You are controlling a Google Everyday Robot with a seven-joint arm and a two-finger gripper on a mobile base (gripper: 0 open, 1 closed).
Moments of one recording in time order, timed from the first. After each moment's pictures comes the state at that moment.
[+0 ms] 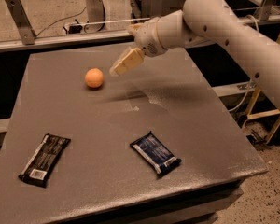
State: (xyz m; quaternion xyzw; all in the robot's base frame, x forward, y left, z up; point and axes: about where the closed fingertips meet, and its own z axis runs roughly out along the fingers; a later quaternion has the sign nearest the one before) arm 0.671 0.053 0.917 -0.58 0.63 0.22 0.47
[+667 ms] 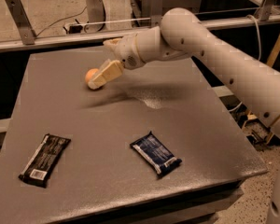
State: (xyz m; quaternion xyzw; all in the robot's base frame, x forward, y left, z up) arm 0.648 0.117 0.886 -0.58 0.61 0.31 0.45
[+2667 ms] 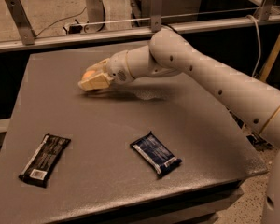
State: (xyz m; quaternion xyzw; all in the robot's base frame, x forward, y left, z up) arm 0.633 0.148 0.845 -0.53 0.63 0.37 0.42
